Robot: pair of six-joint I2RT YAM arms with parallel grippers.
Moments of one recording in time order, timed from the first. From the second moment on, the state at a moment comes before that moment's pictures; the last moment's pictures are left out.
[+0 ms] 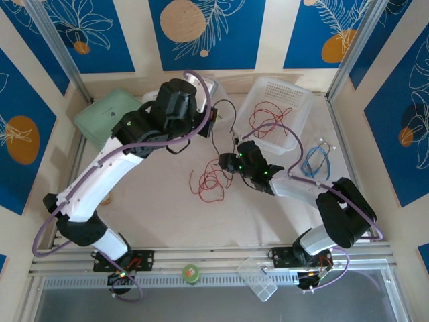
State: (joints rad) left arm -0.88 1.57 2.07 -0.95 -0.20 -0.23; right arm 0.65 1.47 0.72 0.12 0.03 0.61
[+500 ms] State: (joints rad) left arm -0.87 1.61 2.09 -0.98 -0.24 -0.22; right arm 0.63 1.21 0.69 0.03 -0.04 0.59
